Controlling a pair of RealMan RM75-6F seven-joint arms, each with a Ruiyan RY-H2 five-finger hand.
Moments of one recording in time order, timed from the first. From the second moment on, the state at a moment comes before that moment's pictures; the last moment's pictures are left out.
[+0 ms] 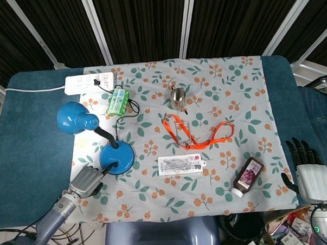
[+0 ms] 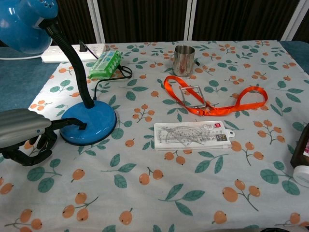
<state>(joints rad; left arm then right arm) -0.52 -1.43 0.08 -1.55 1.38 0.95 0.39 0.07 -1.20 0.09 -1.63 -1.49 1.53 -0.23</state>
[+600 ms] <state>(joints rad) -0.53 -1.44 0.08 -1.54 1.35 0.92 0.40 0.07 -1.20 0.09 -1.63 -1.49 1.53 -0.23</state>
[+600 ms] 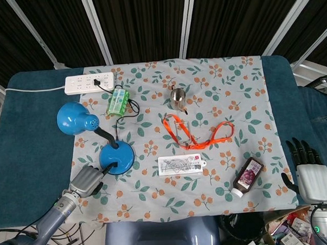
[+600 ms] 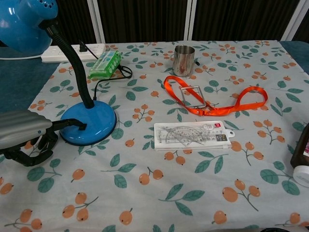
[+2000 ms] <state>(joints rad) -0.27 -1.13 0.09 -1.69 1.55 1.49 0.19 0.07 -1.20 0.09 -1.63 -1.49 1.53 -0.25</state>
